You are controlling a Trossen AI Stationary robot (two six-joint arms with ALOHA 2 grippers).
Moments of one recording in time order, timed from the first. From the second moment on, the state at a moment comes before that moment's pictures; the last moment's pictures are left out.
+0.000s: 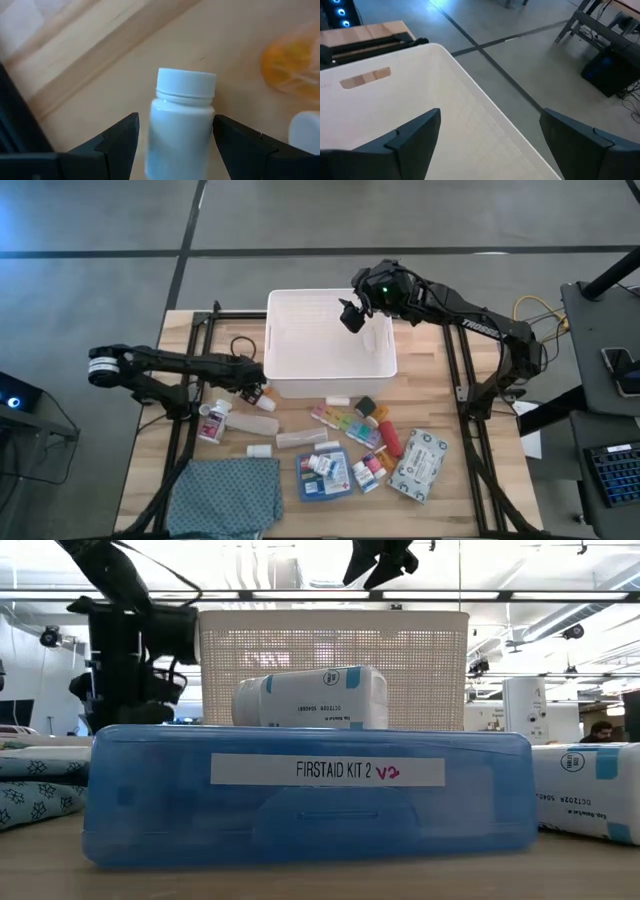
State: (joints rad) left arm 0.24 1.32 0.62 -0.81 -0.31 -0.76; right arm -0.33 1.59 1.75 -0.71 0.39 0.00
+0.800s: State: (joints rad) left arm 0.22 1.07 0.65 -1.05 -0.20 -0.80; right arm -0.35 1.59 1.75 -0.71 0.40 0.02
